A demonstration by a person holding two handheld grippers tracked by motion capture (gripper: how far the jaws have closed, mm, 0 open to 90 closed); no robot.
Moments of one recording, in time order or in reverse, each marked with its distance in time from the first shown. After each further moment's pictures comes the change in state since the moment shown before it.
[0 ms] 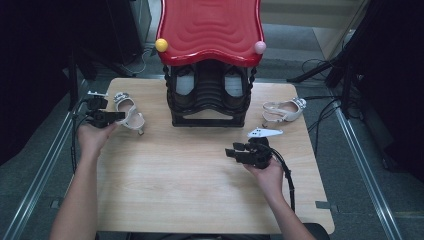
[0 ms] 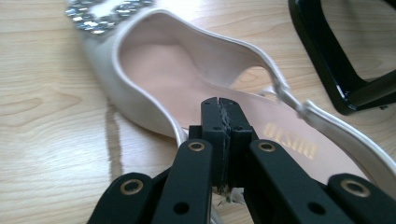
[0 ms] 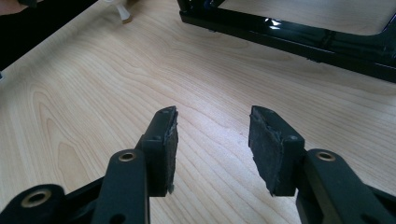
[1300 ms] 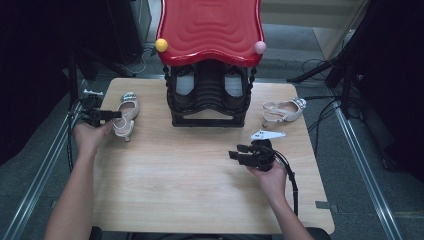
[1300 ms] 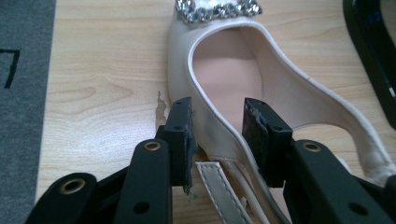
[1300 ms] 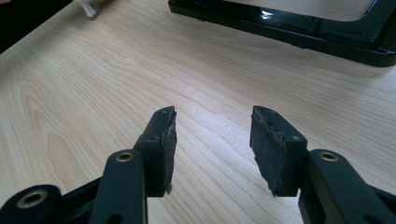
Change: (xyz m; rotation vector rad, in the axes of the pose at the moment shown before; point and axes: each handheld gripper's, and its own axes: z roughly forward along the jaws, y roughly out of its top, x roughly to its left) left arm 0.020 0.002 0.011 0.014 0.089 -0.060; right arm -0.002 -0.007 -0.007 0.015 -0.039 0.007
